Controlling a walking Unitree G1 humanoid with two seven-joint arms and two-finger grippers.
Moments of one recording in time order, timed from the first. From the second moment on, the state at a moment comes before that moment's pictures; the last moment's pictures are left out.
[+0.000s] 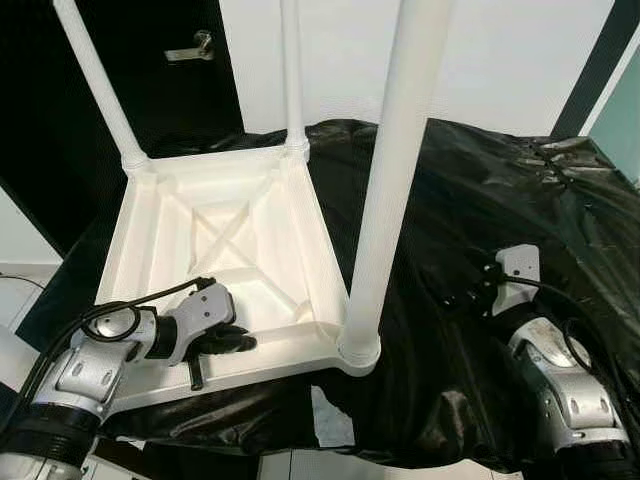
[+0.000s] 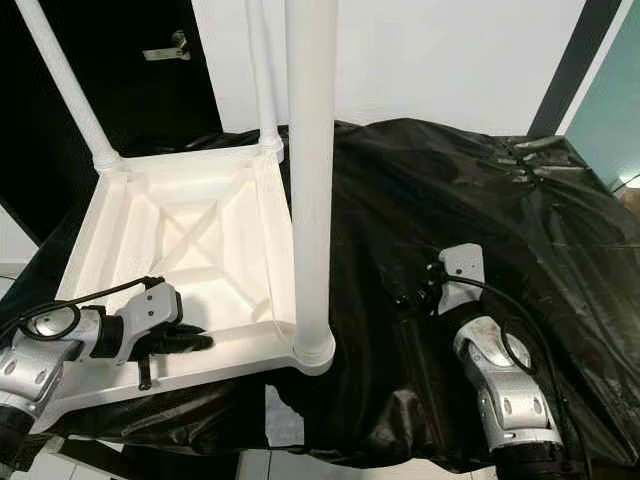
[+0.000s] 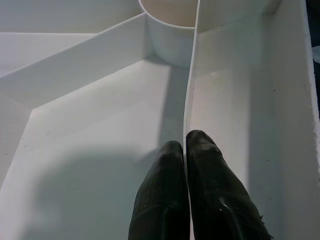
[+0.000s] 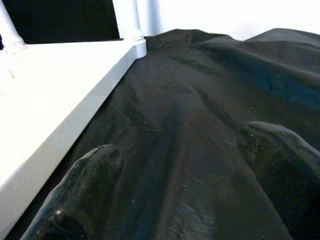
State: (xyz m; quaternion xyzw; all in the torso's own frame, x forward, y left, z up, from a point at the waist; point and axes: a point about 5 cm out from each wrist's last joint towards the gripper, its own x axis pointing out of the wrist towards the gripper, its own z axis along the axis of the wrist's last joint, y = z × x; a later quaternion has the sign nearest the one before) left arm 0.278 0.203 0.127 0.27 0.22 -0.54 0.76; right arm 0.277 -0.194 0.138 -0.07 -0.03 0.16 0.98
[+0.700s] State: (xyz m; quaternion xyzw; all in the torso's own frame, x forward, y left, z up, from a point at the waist) left arm 0.269 0.198 0.143 0.23 0.14 -0.54 0.80; right arm 0.233 -0.186 0.132 -0.05 -0.03 0.27 0.96
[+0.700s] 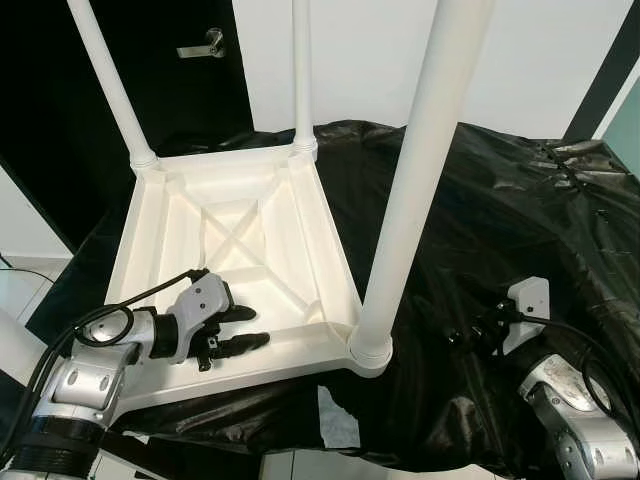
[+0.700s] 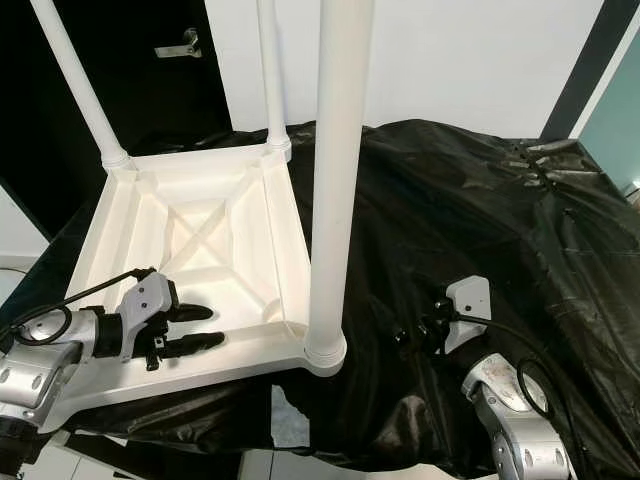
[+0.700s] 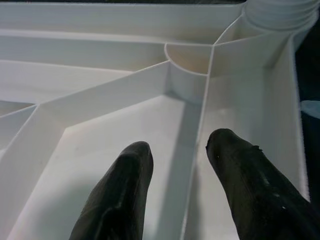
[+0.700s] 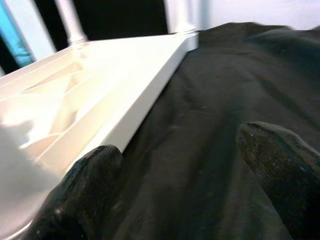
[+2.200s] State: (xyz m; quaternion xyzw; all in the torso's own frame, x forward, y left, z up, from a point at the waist) left arm 0.226 0.154 0.143 0.09 0.09 -0.57 0.81; right arm 0.256 -0.125 0.139 -0.08 -0.01 0.50 0.86
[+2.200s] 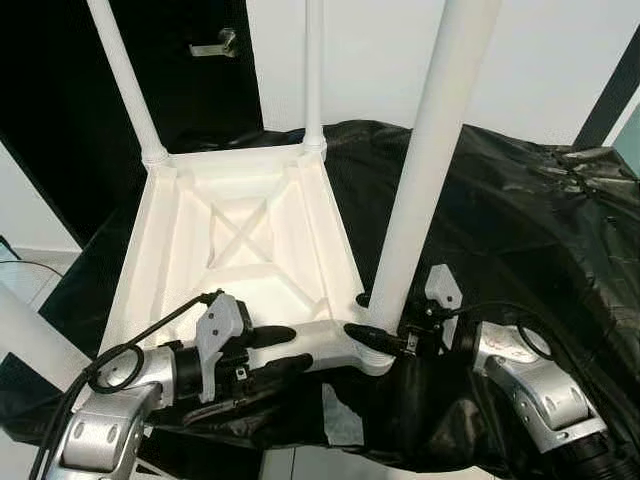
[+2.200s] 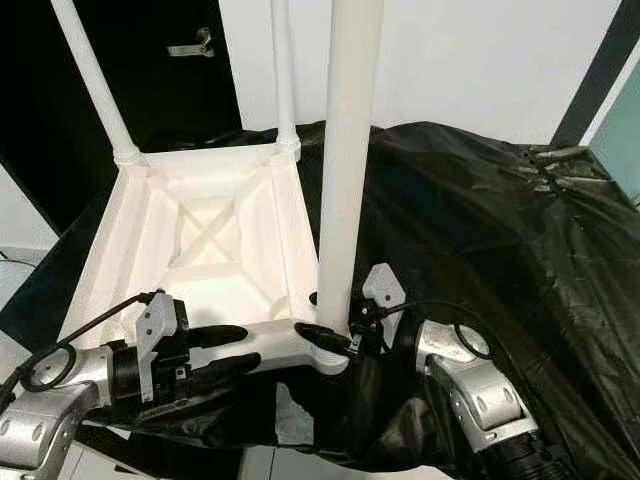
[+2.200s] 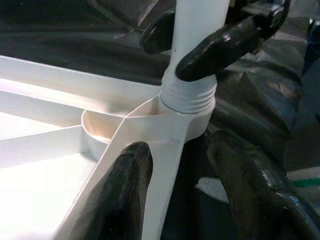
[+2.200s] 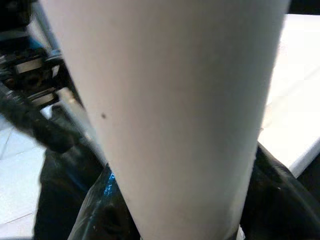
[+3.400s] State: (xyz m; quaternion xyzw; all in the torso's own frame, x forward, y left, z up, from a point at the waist) left arm 0.239 0.116 0.133 0.07 0.06 -0.54 0.84; right arm 0.277 -0.090 0.131 0.00 -0.04 0.08 1.00
